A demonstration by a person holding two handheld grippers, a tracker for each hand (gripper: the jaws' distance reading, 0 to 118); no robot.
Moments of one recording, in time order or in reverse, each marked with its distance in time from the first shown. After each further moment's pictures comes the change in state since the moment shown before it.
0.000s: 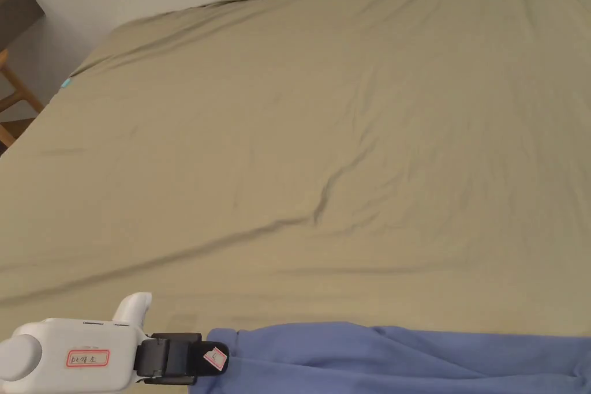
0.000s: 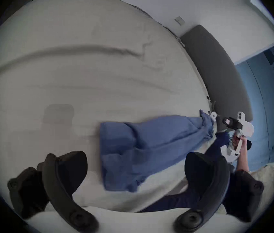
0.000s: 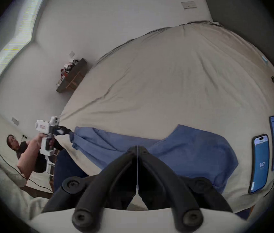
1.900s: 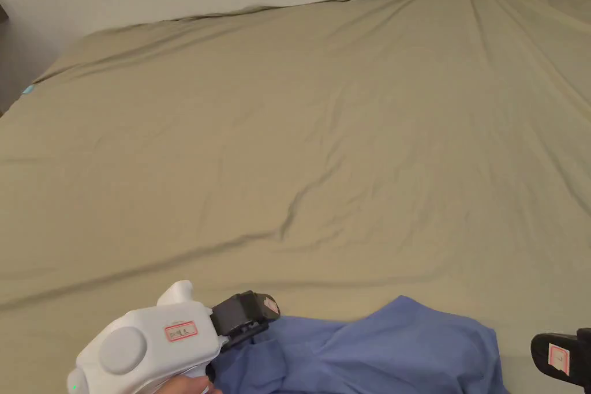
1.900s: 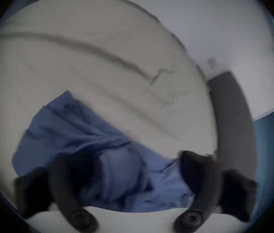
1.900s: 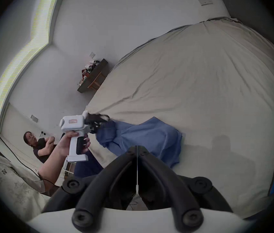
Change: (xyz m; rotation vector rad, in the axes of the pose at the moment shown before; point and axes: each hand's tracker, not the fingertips) left arm 0.086 0.015 -0.092 0.342 0.097 0.406; right arm -0.043 0.001 -0.018 -0.004 0.190 0.016
